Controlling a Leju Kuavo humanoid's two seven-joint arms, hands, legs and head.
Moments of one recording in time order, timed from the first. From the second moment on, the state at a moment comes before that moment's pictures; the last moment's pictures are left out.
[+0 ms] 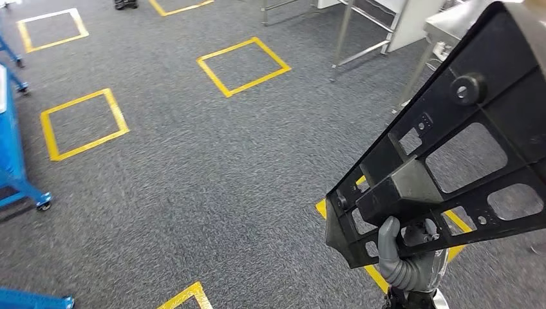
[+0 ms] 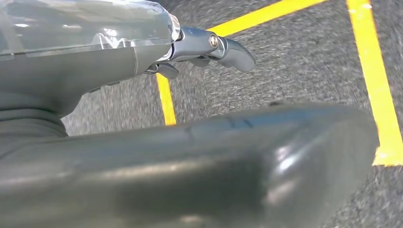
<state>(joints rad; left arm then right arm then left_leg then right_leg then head) -0.01 -0.06 -0.47 -0.15 0.88 0.33 -0.42 0.29 0.10 0.09 -2.14 0.27 -0.24 -0.62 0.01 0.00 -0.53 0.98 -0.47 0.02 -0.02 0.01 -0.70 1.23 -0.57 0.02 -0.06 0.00</state>
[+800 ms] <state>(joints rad) -0.02 -0.04 -0.53 -0.15 0.82 0.21 -0.42 0.41 0.06 0.00 -2.18 0.32 -0.31 -0.62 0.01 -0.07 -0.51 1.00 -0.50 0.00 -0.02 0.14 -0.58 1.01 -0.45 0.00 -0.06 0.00</state>
